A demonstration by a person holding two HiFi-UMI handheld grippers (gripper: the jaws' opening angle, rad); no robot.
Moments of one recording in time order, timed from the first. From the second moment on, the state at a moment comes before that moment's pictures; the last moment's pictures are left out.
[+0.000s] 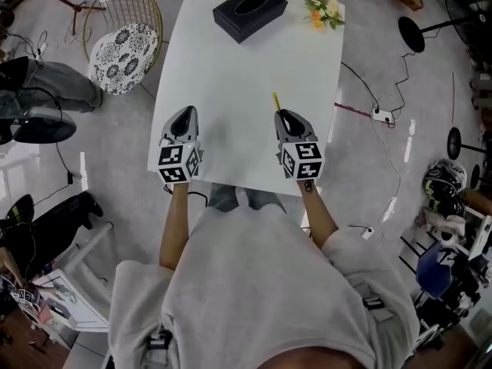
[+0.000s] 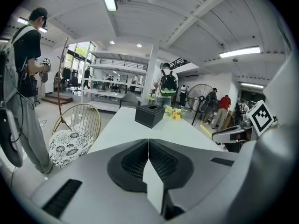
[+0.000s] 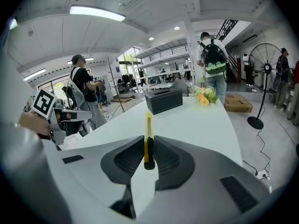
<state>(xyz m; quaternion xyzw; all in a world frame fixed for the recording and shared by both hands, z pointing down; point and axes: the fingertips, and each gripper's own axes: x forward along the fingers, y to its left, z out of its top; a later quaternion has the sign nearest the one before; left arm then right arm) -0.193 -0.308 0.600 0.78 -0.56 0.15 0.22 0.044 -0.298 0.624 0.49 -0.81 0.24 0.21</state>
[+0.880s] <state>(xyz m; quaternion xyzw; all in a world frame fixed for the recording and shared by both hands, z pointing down) -0.189 -0.299 0.635 0.78 -0.54 0.16 0.25 0.019 -0.315 0.672 0.48 -0.80 0.27 0.25</state>
